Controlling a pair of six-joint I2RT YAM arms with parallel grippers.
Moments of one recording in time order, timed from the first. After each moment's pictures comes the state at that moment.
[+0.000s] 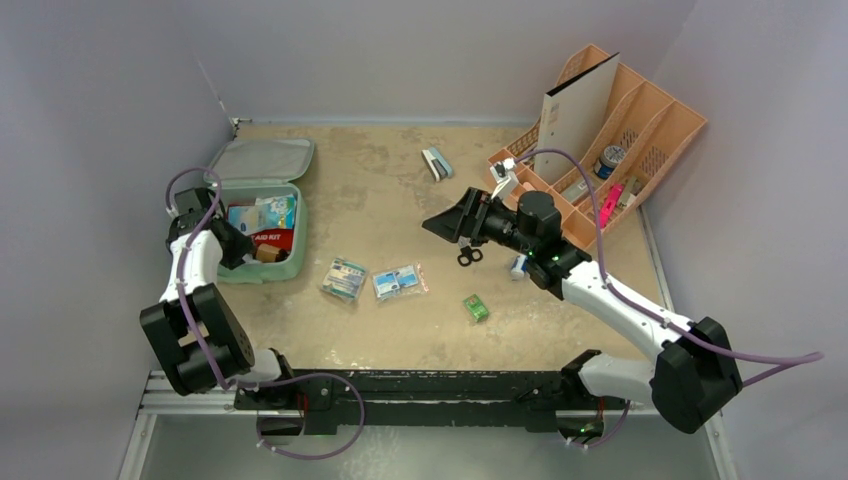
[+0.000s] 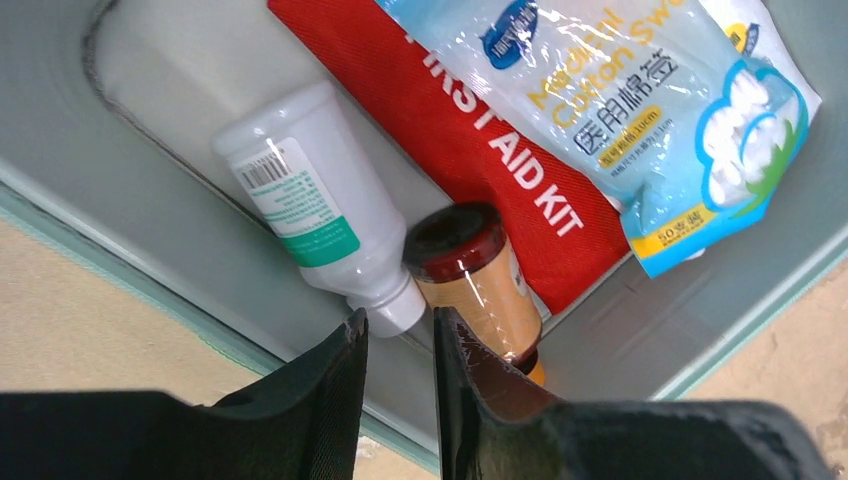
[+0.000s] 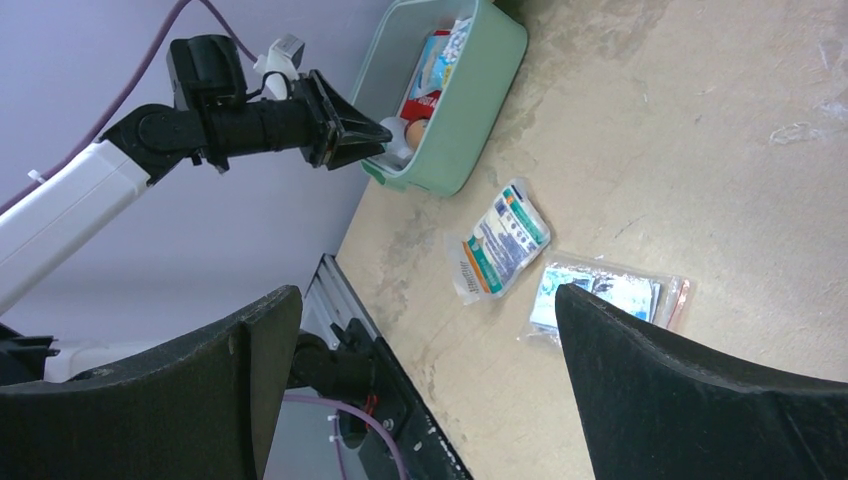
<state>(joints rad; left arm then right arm) 0.45 1.38 0.92 -0.57 0.02 -0.49 0.57 1.19 0.77 0.24 -0.41 0.84</state>
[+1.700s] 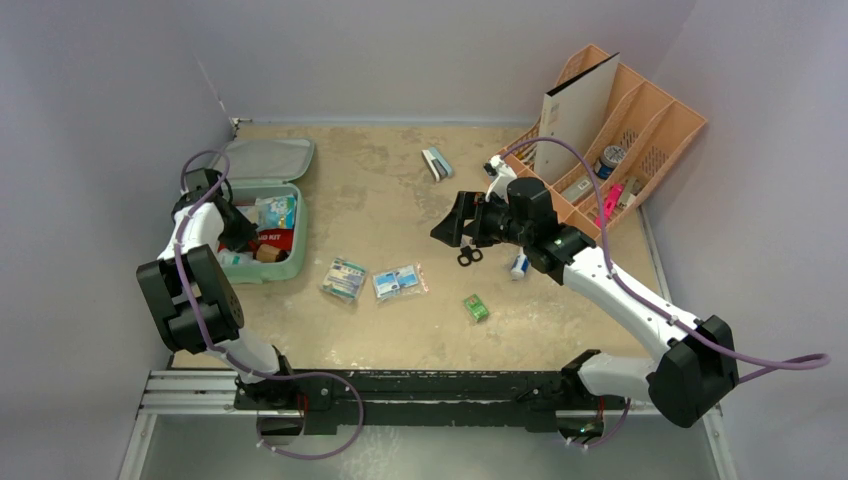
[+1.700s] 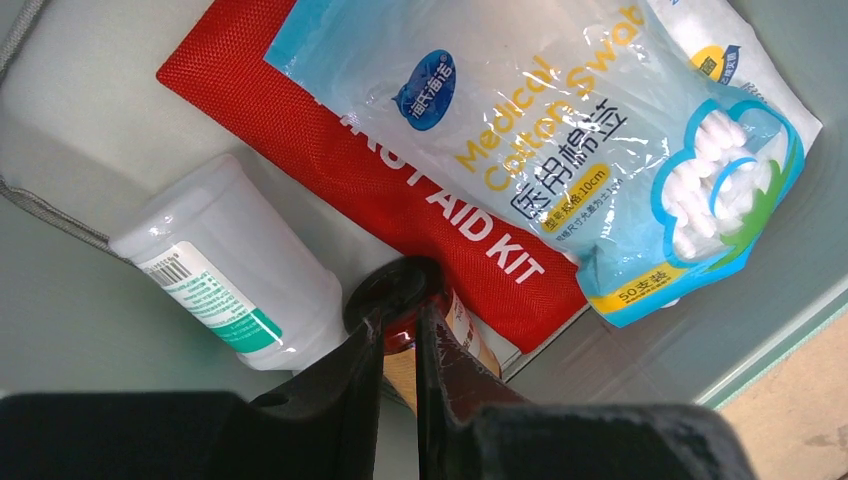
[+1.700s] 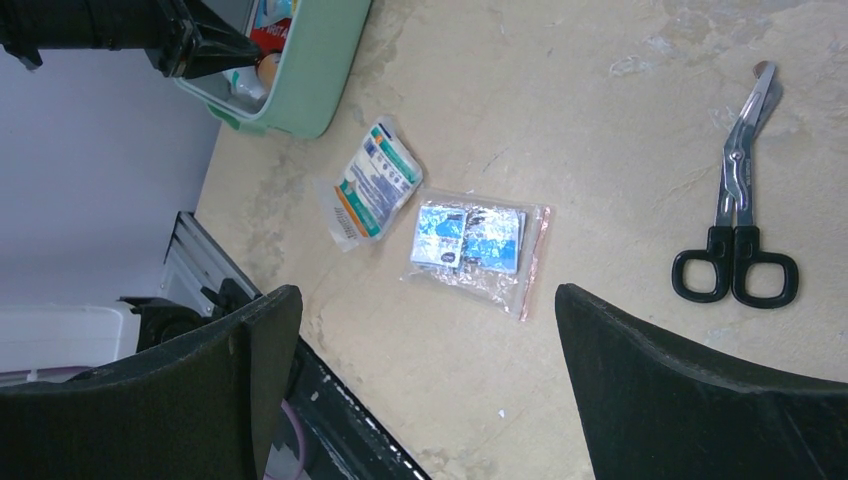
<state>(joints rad) 0.39 1.61 1.10 -0.62 0.01 -0.46 0.57 1.22 0.94 -0.20 -0.31 0.59</state>
